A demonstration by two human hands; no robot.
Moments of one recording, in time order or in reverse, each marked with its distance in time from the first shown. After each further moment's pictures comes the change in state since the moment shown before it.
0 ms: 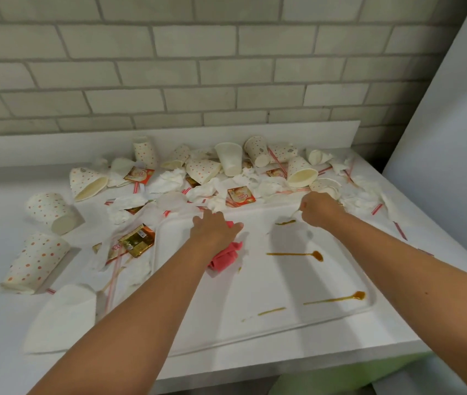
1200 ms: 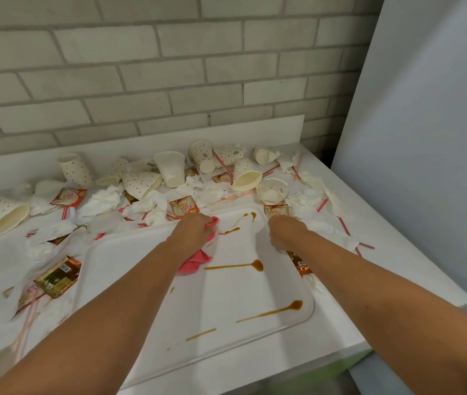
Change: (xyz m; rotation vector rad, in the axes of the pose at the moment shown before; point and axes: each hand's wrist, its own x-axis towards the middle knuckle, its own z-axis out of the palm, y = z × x) left_hand 0.057 0.064 0.032 -0.121 0.074 0.440; right_hand 0.015 0.070 0.018 -0.207 -0.160 -0.022
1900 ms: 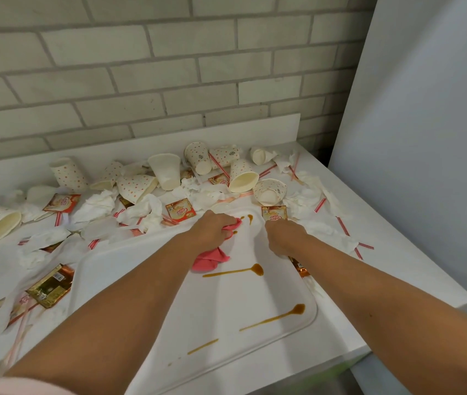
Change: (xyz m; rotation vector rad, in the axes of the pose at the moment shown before) left_hand 0.031 0.021 0.015 0.054 -0.178 0.144; right_hand 0.002 0.002 0.006 -0.046 0.015 -0.028
